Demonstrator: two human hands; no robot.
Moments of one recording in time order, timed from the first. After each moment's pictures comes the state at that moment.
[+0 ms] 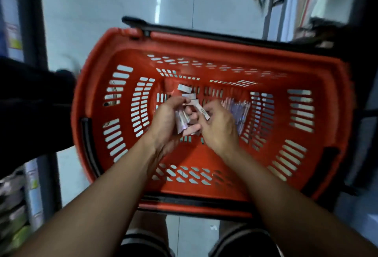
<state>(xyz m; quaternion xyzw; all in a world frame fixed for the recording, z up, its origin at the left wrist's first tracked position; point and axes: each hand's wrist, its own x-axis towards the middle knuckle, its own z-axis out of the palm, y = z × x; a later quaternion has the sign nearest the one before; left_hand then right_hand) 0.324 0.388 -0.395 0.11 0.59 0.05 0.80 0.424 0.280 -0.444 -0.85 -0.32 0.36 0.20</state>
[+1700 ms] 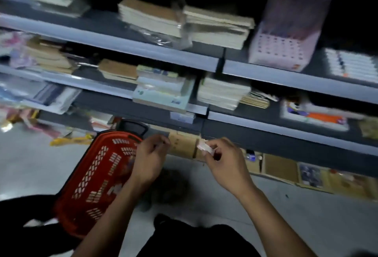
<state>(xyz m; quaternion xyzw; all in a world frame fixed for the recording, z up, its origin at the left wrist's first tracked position) 0.233 0.121 0.089 0.80 -0.06 -0.15 0.58 0.138 -0.094 0.092 -0.90 0.14 -0.08 0.40</state>
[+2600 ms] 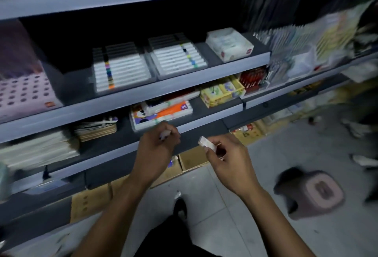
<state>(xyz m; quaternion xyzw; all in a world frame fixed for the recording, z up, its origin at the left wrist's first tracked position) 0.066 -0.365 0.157 0.71 -0.37 -0.27 0.53 -0.126 -0.463 0.129 -0.82 0.38 -0.26 0.33</state>
